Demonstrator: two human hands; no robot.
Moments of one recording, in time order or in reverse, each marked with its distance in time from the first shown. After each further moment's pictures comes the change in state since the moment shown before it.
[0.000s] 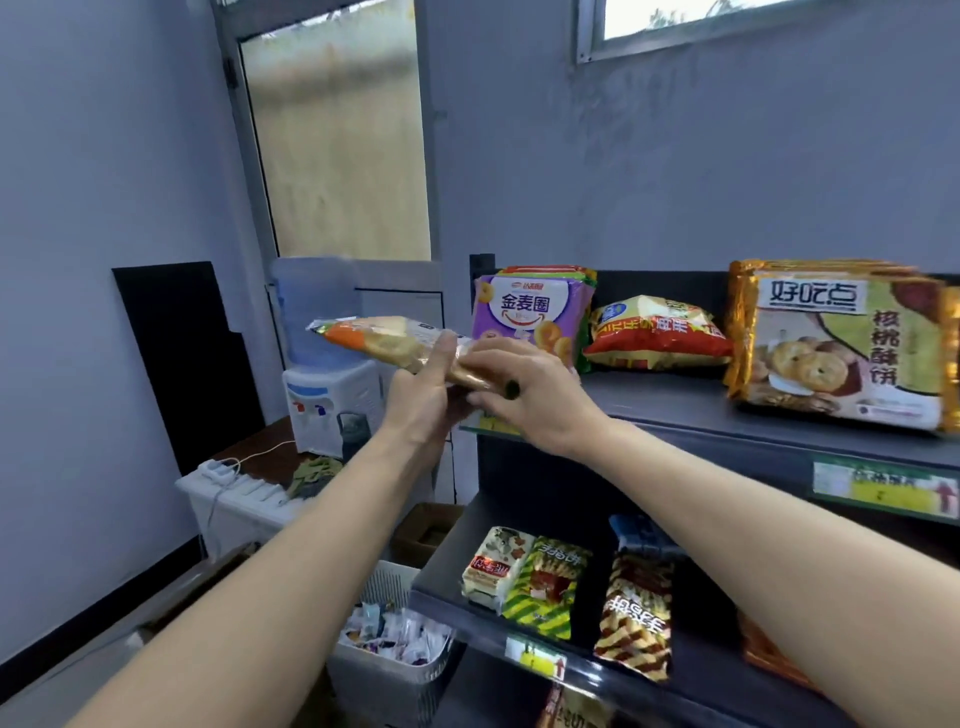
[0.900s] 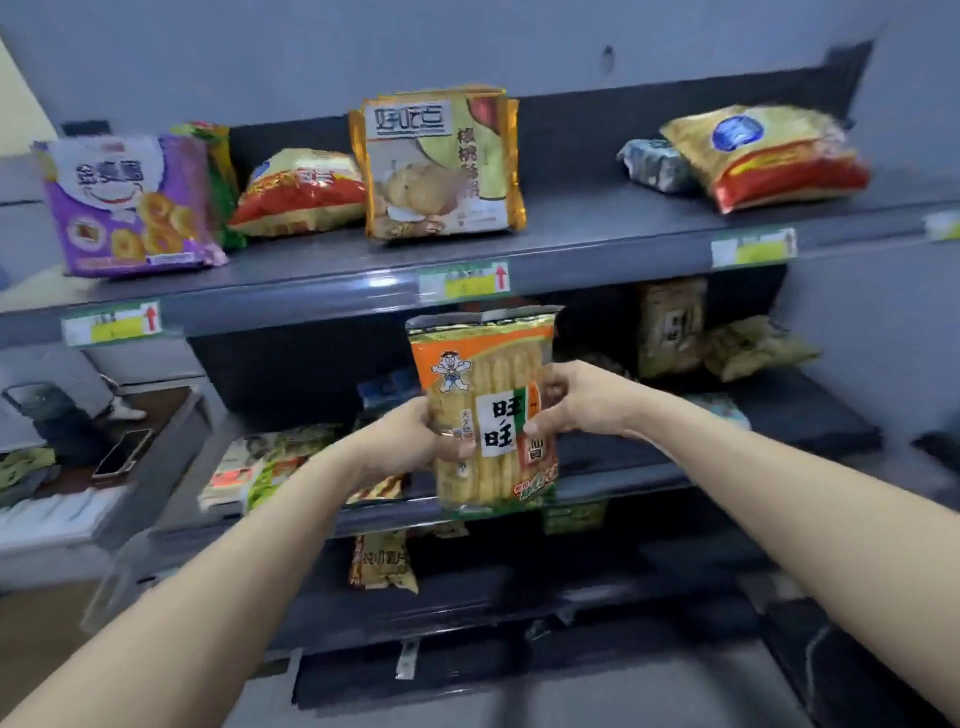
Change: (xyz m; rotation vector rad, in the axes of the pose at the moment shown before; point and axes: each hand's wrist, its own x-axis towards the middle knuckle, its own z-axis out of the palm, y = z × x) left_hand -0.148 -0.189 0.152 0.895 -1.021 -0.430; right_hand -0.331 0.082 -0.163 0.449 -0.096 1.102
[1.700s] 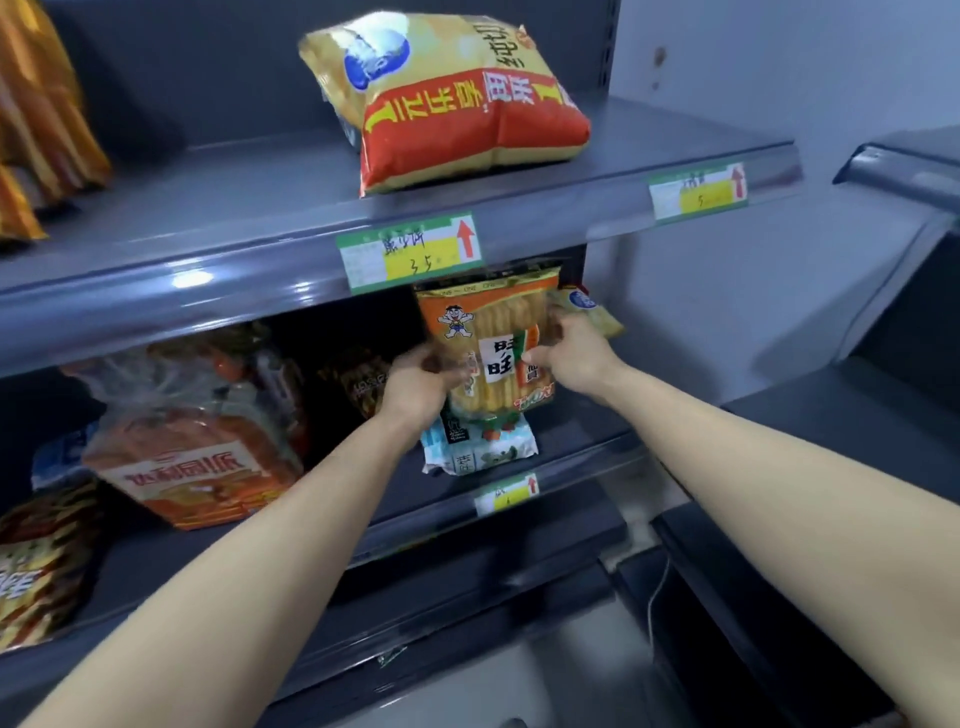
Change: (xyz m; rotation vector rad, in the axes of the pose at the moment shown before) left_hand 0.284 0.130 0.245 -0.256 0.316 0.102; right_hand 0.013 0.202 -0.276 0.001 0.585 0.163
